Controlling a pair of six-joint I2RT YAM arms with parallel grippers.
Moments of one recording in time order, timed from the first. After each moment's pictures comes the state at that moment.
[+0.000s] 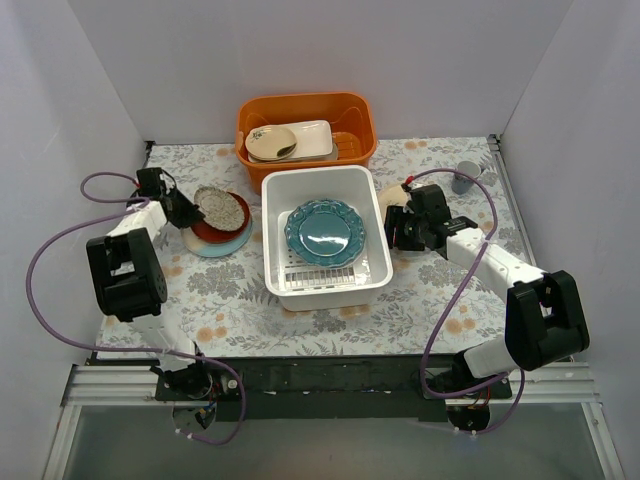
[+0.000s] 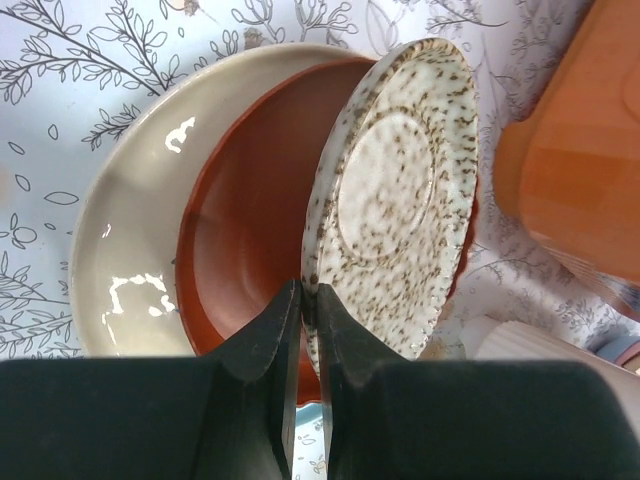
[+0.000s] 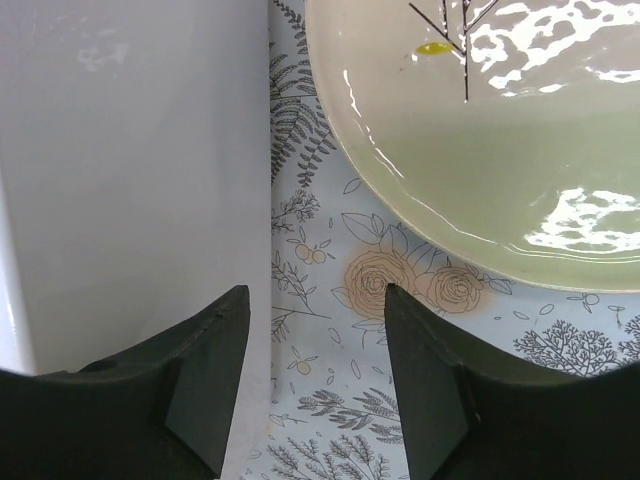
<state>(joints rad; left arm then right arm) 0.23 1.79 1.18 -0.29 0.24 -0.61 0.38 1.44 0.92 -0.33 -0.15 0.38</state>
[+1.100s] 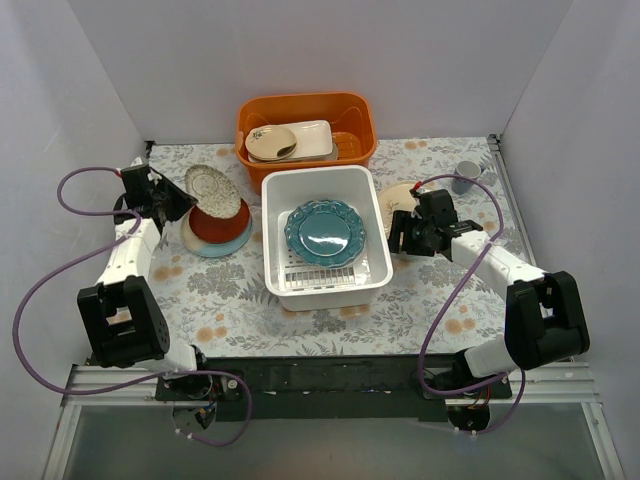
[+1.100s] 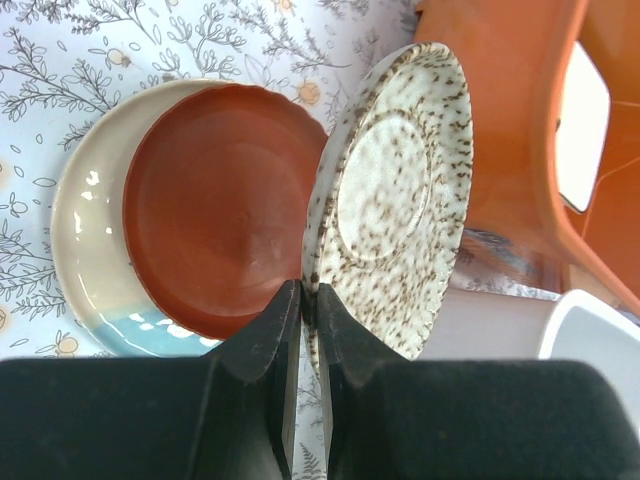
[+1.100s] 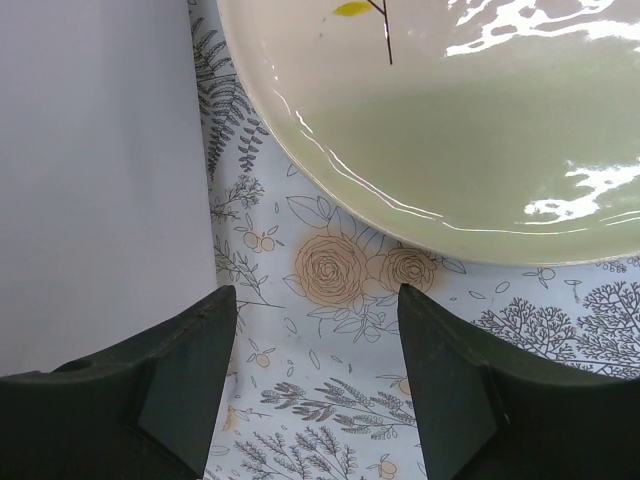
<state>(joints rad) 0.23 1.46 1.07 -0.24 0.25 -0.63 0.31 1.43 0.87 -0.34 -0.15 0.36</state>
